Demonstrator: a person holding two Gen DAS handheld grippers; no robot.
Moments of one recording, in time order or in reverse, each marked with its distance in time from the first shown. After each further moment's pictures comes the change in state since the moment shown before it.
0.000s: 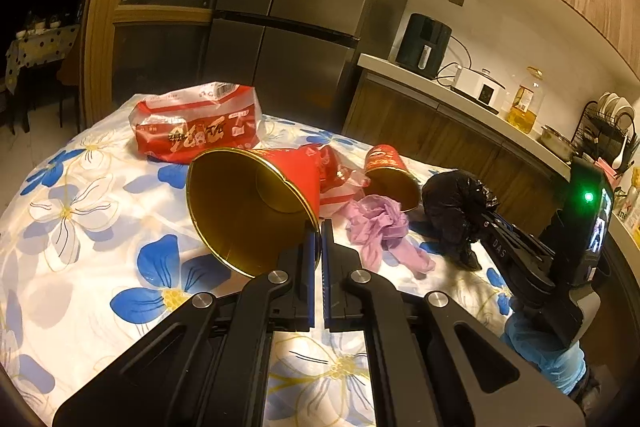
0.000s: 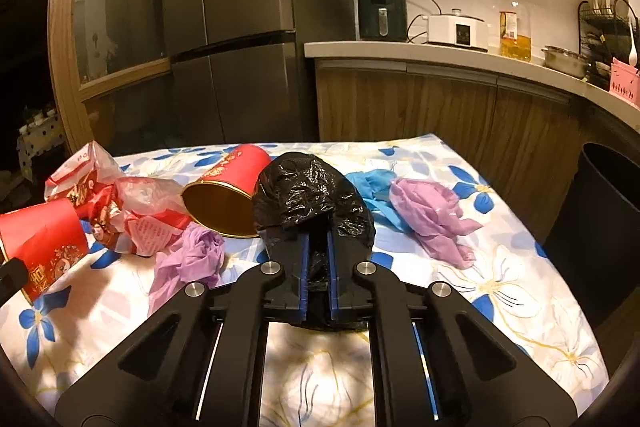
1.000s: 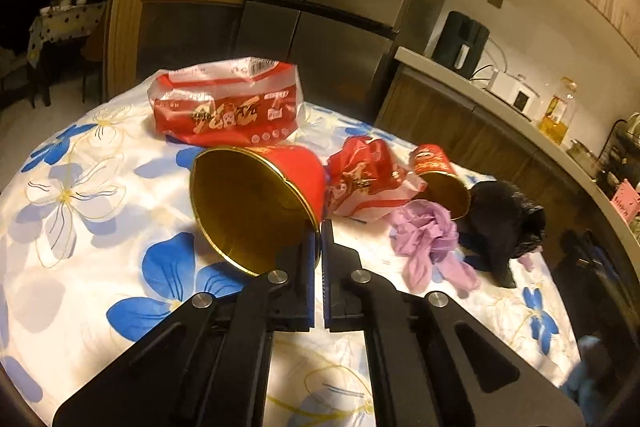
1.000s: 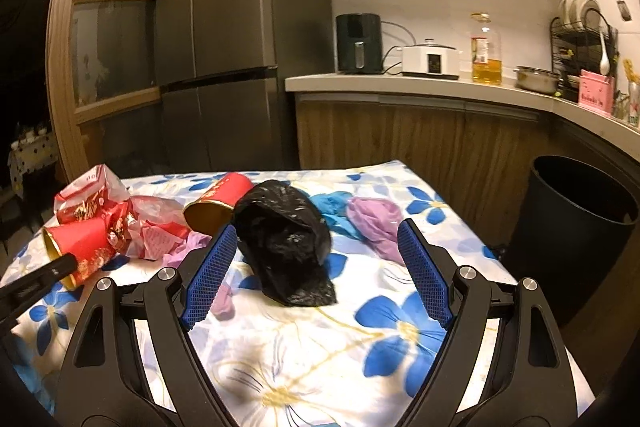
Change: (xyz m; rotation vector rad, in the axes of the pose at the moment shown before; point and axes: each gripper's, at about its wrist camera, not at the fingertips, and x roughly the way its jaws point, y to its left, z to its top) left arm 0.029 0.021 0.001 -0.084 0.028 0.085; right arm -0.045 -0.009 -0.002 -0.003 -0.094 -0.058
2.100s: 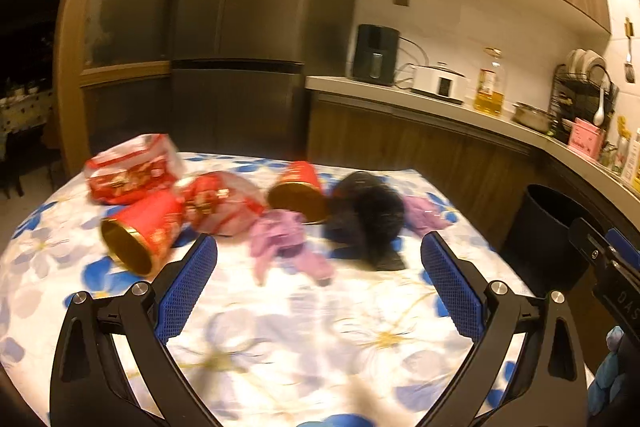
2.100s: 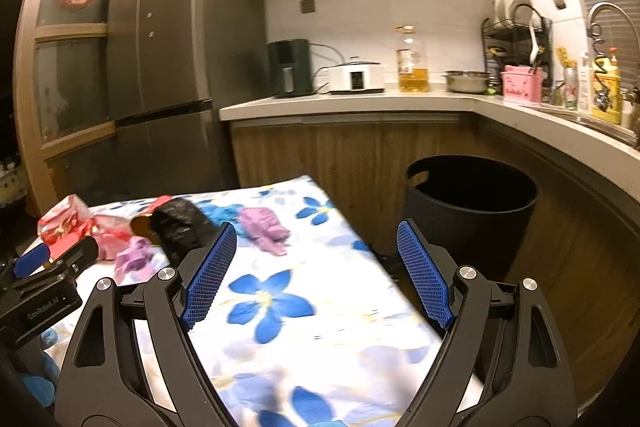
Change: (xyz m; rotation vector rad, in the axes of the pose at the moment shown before) left arm -0.054 -0.115 -0.034 0.246 -0.147 -0.084; right arm -0.107 -0.089 -0.009 0.102 -0.075 -0.152
